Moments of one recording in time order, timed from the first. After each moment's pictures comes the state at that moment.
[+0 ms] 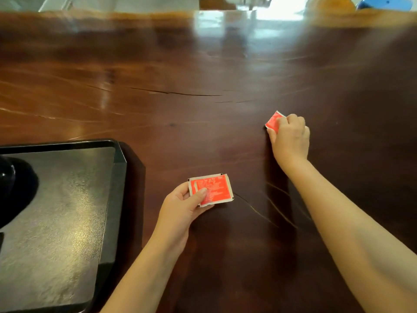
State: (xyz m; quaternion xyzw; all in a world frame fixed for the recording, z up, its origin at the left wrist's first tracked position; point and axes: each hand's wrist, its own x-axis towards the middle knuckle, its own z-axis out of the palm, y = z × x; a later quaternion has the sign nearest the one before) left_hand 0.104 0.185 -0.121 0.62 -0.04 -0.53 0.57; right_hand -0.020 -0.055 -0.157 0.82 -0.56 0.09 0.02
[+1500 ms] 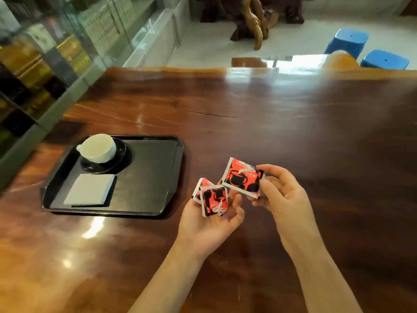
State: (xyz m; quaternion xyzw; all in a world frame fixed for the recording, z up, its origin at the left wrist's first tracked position) left_hand 0.011 0.330 0.031 0.22 0.19 -0.65 0.70; right_hand -0.105 0.246 0.068 0.58 -0.41 0.31 -0.64
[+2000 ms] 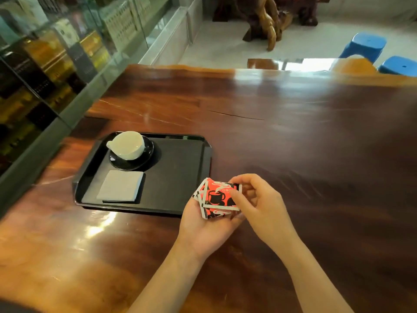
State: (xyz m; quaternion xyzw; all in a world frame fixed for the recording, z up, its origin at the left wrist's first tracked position) left_hand 0.082 0.384 0.031 0.19 0.16 -0.67 0.70; right_hand -0.018 0.303 0.057 0.78 -0.35 0.21 -0.48
